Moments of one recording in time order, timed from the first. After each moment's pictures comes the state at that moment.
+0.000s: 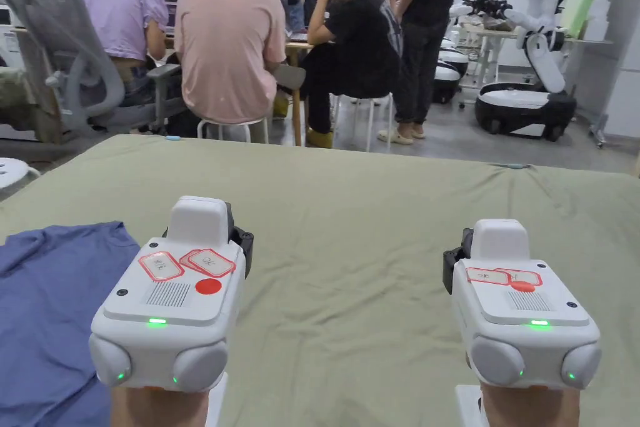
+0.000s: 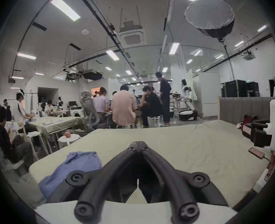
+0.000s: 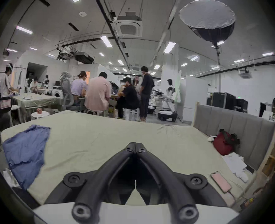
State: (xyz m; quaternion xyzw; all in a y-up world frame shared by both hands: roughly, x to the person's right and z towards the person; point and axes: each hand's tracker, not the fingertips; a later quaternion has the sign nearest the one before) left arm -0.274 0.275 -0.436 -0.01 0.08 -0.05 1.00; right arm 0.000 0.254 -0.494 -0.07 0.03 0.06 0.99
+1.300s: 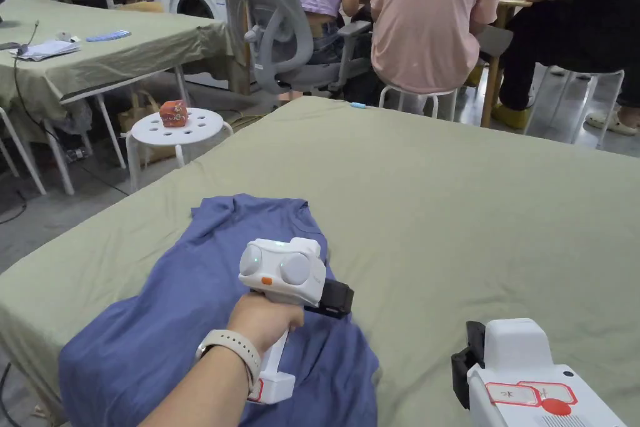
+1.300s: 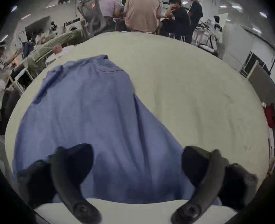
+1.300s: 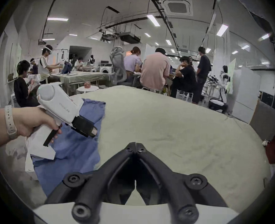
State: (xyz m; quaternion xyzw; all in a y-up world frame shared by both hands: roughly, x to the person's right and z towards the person) left arm -0.524 0.097 -0.709 -0.44 0.08 0.06 0.89; right arm -0.217 0.168 -0.582 -0.18 0.24 0.11 0.95
